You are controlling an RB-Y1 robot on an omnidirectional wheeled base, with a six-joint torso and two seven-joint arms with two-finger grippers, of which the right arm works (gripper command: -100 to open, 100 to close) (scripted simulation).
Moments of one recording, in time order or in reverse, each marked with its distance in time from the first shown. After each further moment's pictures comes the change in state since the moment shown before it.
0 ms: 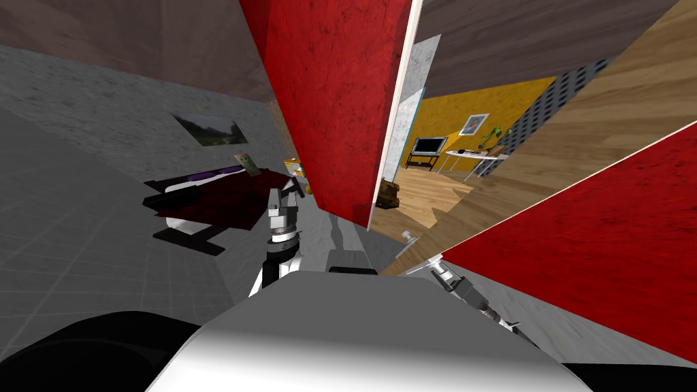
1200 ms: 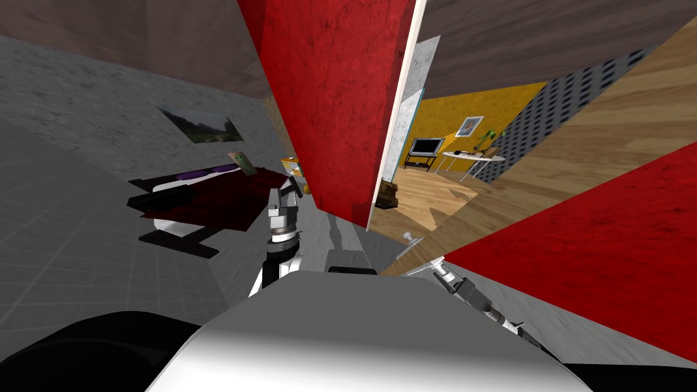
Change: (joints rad) arm -0.012 -0.019 0.012 0.044 0.023 0.005 -0.029
